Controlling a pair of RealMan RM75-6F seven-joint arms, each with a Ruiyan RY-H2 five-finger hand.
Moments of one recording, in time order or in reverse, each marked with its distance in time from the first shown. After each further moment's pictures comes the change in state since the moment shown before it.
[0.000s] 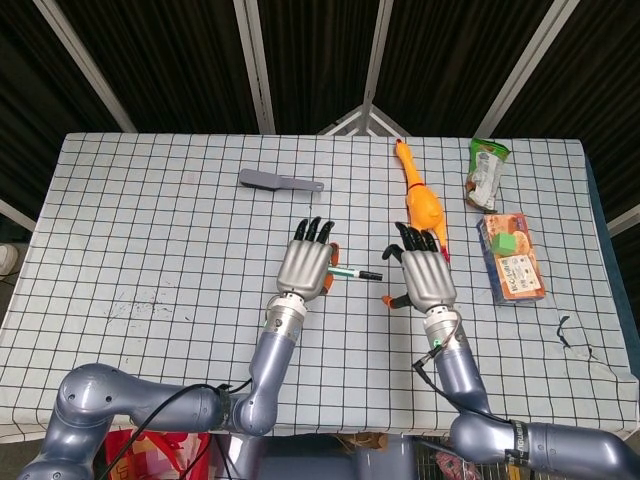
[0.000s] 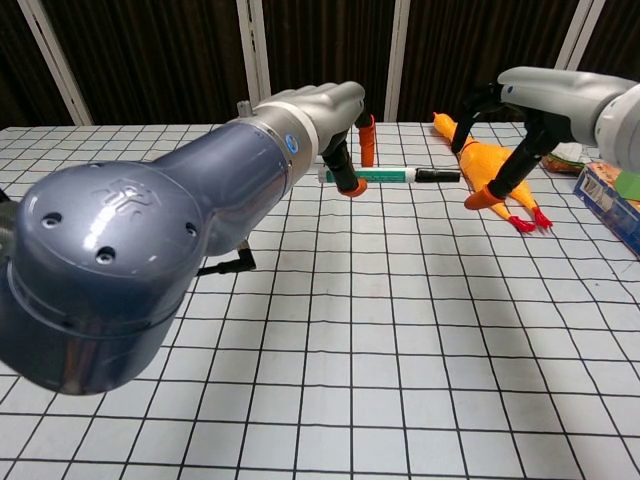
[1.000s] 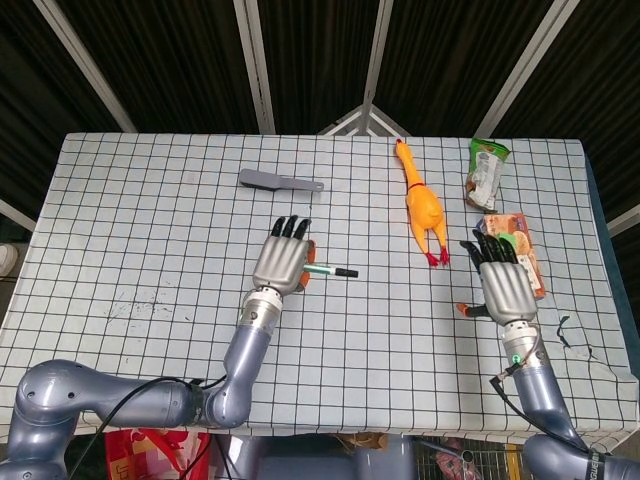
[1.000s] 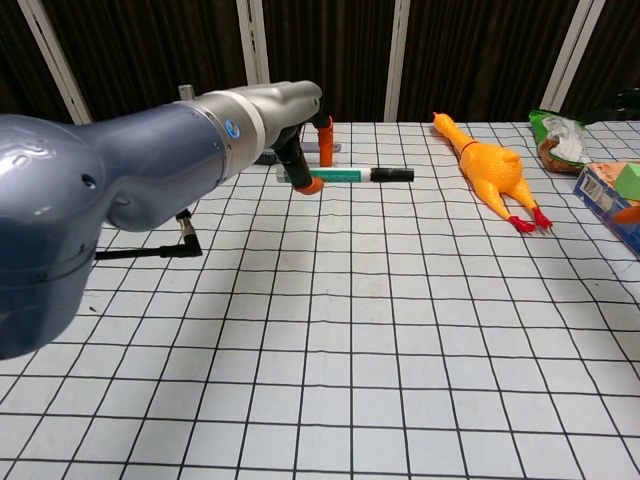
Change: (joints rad) left arm 0.060 0.123 0.025 -0.114 -0.057 -0.025 0.061; right arm -0.265 0.202 -0.068 0.139 -0.339 -0.129 0.258
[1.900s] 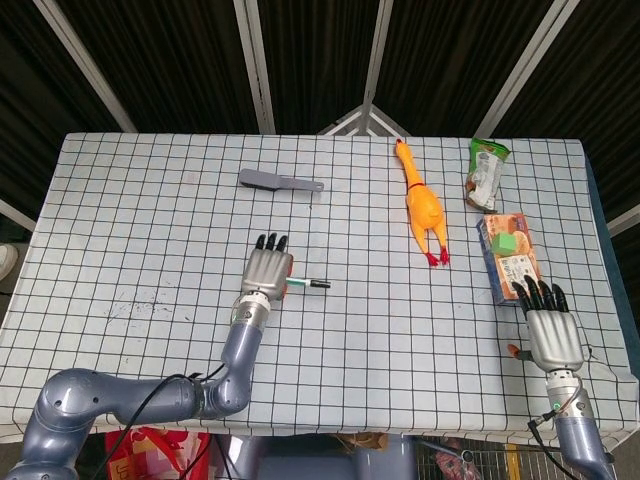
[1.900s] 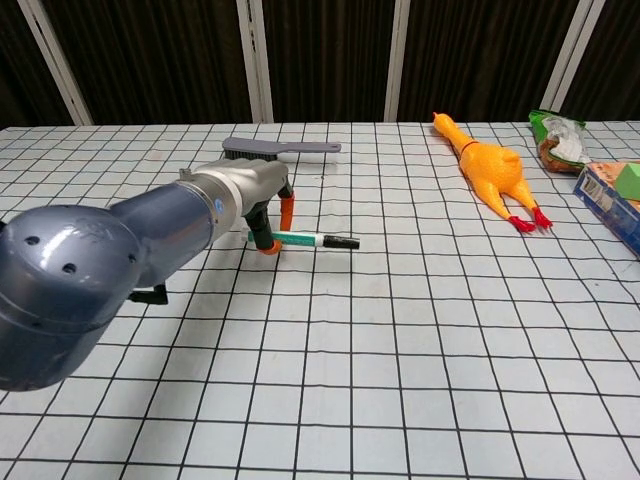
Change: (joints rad) left arm 0.039 -0.064 0.084 0.228 -0.065 -0.125 -0.016; right arm -0.207 -0.073 -0.179 0.321 -0.236 0.136 0.148
